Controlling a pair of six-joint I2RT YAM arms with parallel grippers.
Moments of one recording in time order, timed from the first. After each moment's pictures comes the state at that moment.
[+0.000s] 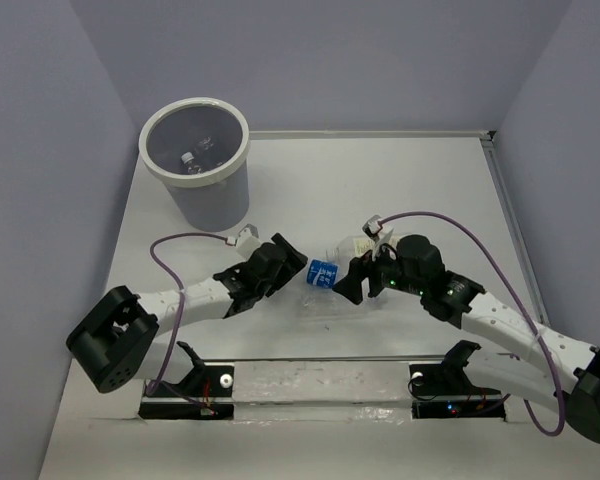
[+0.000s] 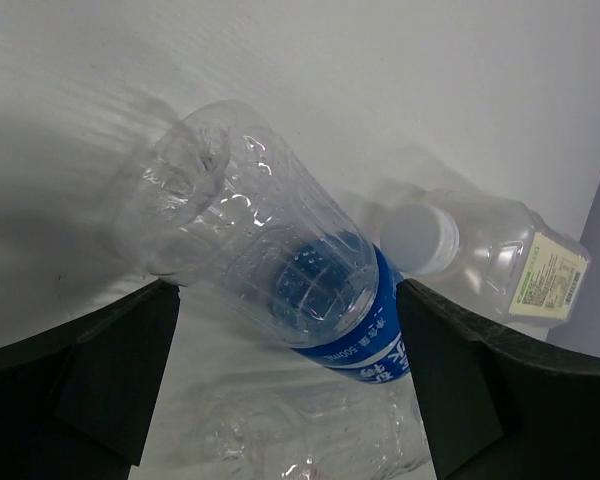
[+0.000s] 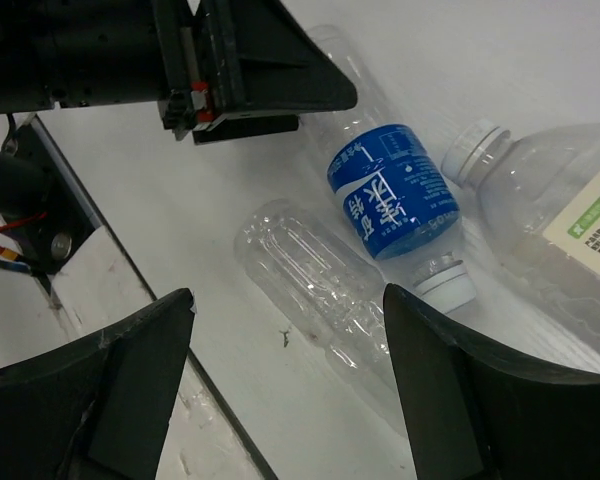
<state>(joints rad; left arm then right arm) -0.81 1.30 0.53 0.07 -0.34 -1.30 0.75 0.93 0.59 -0.08 -0.27 0.30</state>
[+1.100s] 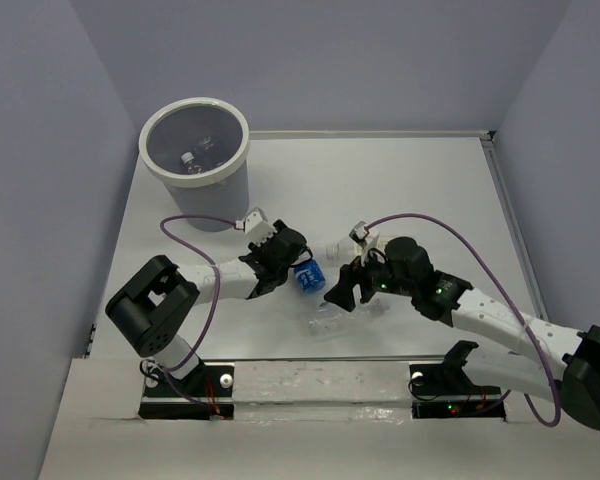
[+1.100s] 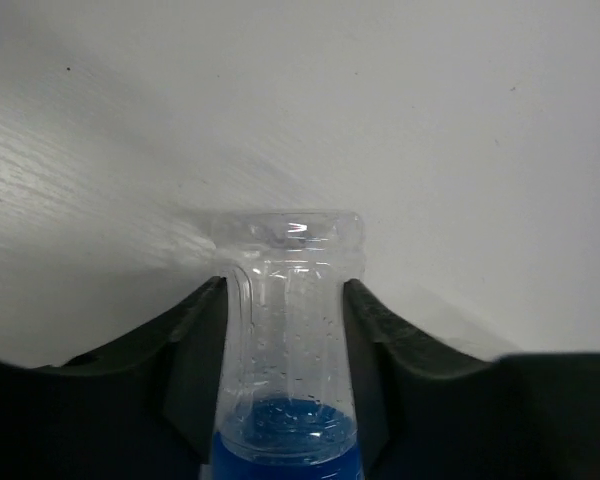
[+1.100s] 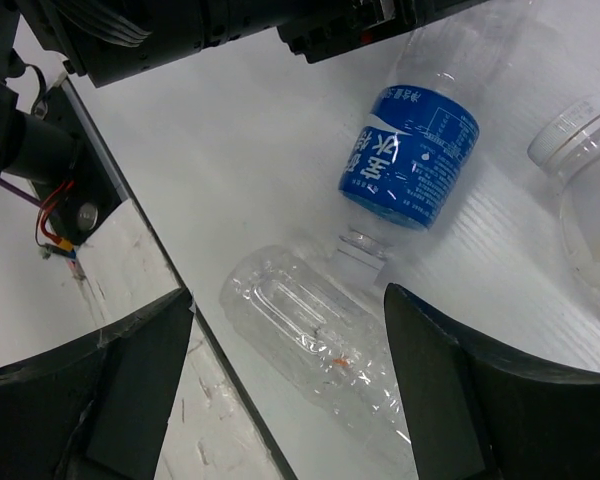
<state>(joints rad) -0.81 1.57 0.71 0.15 -0.65 -1.21 0.80 1.01 0.59 -0.02 -0.33 0.32</state>
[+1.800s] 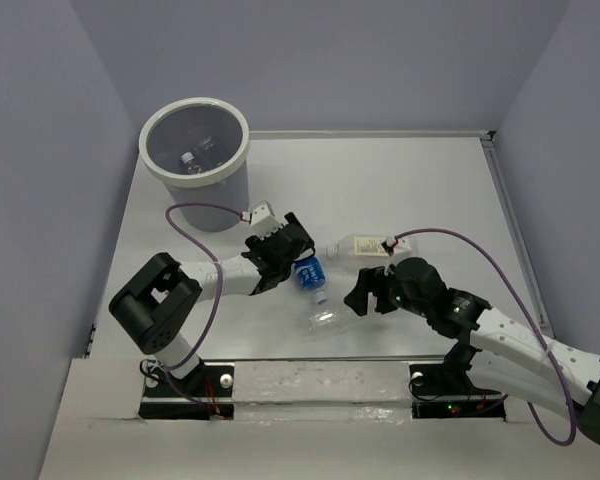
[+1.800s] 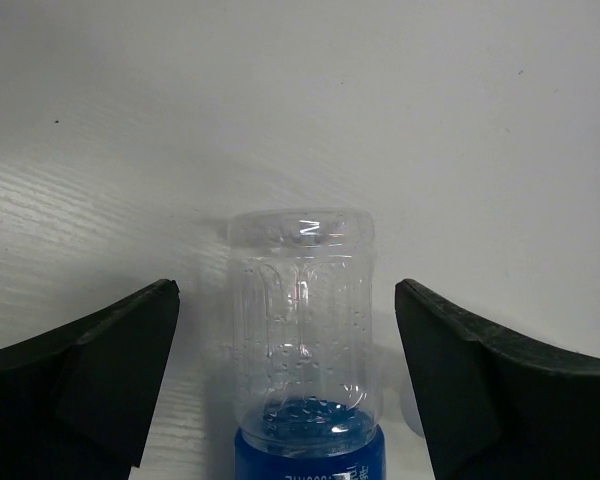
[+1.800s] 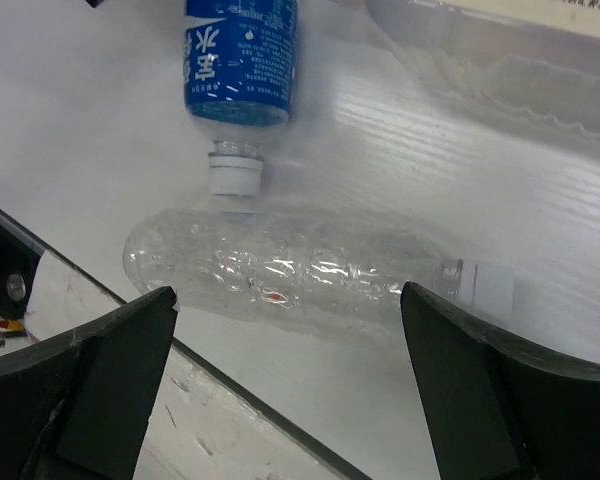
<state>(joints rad) -0.81 1.59 0.75 0.16 -0.67 -1.08 0.84 0.81 0.49 -0.26 0.05 0.59</state>
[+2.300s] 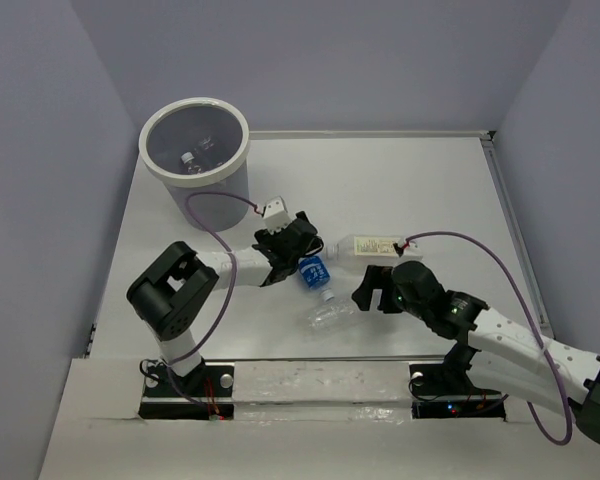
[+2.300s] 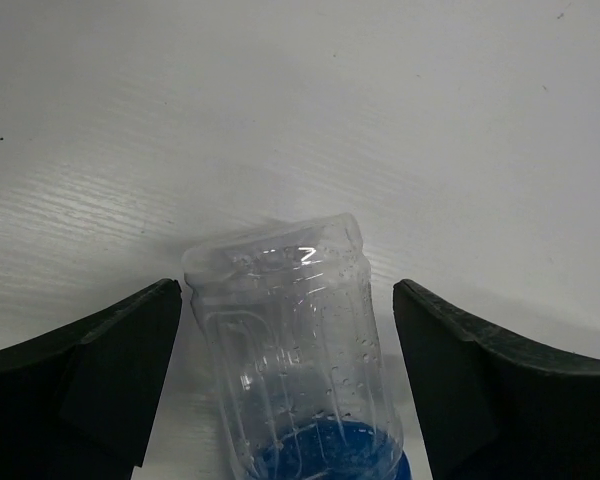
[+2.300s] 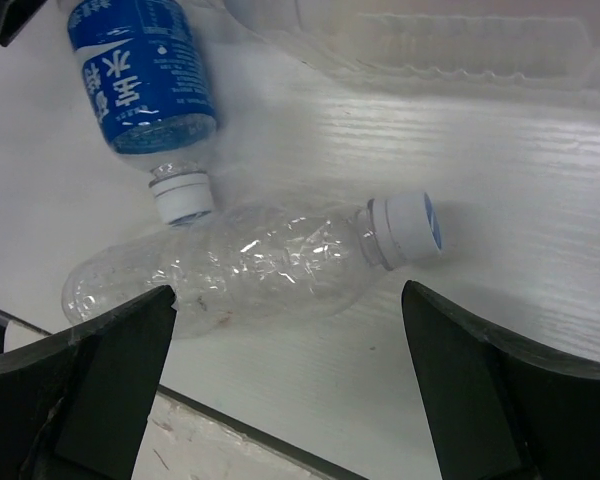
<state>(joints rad) -0.80 1.70 0.85 0.12 -0.62 -0.96 0.84 0.82 0.46 -0.31 0.20 0.75</state>
